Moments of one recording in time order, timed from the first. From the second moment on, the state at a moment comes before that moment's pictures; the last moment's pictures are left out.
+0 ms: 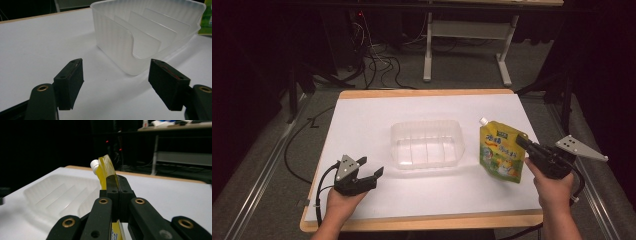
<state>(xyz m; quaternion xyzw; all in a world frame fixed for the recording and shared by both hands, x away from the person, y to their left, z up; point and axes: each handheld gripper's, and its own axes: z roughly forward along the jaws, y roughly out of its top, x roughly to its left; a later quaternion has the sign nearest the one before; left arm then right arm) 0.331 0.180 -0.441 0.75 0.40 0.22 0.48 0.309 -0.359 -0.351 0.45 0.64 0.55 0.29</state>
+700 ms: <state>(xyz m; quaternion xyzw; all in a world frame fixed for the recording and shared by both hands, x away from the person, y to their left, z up) 0.346 0.141 -0.443 0.75 0.39 0.22 0.49 0.287 -0.378 -0.376 0.49 0.61 0.51 0.37</state>
